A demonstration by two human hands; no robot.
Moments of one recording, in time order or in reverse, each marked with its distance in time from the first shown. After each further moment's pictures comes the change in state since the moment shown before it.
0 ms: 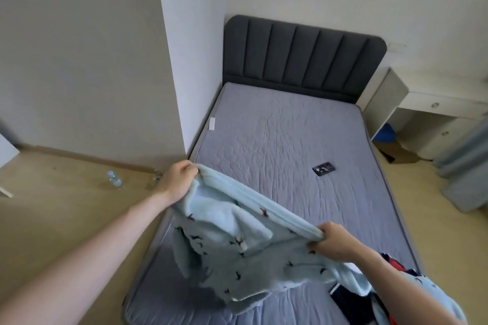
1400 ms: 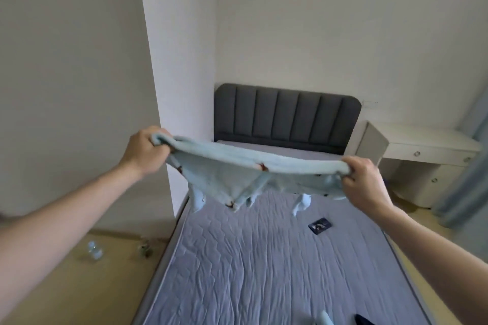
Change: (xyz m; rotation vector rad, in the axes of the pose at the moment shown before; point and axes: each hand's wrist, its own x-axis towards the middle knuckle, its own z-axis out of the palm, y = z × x) left_hand 0.076 0.208 -0.093 0.229 0.334 0.471; right_hand 0.021 -0.062 -0.243 0.071 1.049 -0.399
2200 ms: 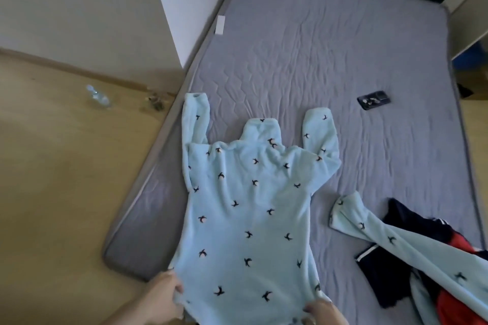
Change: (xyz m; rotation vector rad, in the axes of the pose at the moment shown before) left_hand -0.524 -0.349 0.264 0.371 -1.337 -0.669; right_hand -0.505 0.202 0.330 -0.138 -1.609 0.575
